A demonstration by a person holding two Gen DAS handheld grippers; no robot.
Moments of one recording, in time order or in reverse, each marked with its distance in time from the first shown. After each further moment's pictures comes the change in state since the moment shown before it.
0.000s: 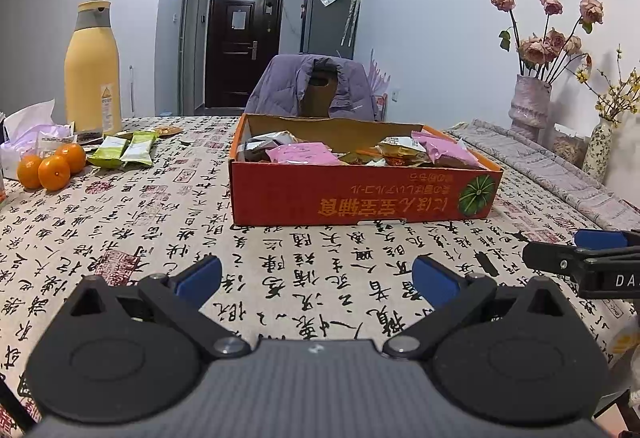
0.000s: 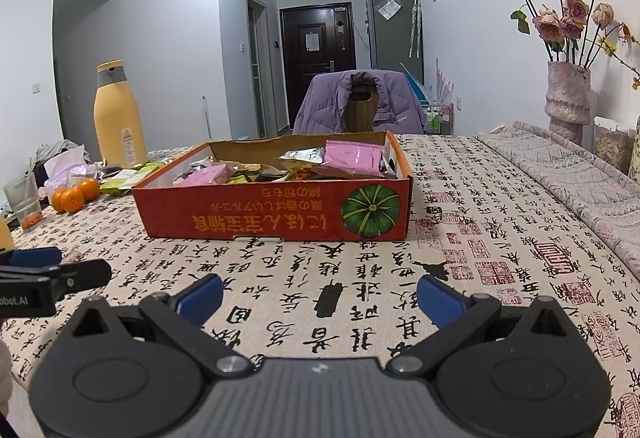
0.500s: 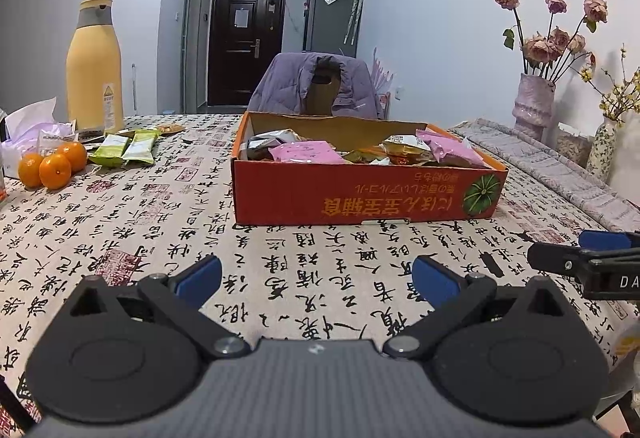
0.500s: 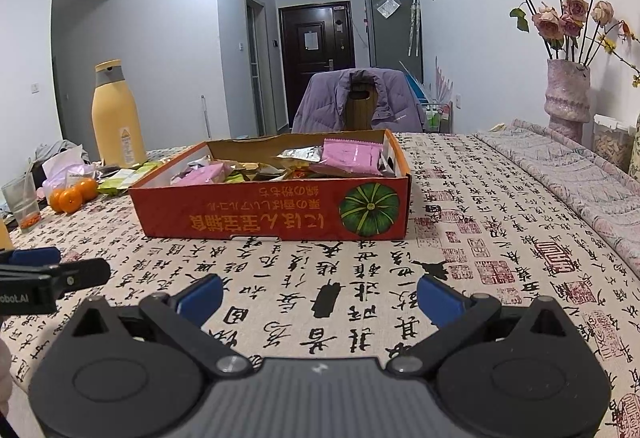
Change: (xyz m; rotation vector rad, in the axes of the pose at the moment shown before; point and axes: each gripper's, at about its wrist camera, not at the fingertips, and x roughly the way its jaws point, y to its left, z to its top) left arm 0.005 0.002 0.000 -0.001 0.006 0.009; right arm 0.000 -0.001 0.000 0.002 0.001 0.000
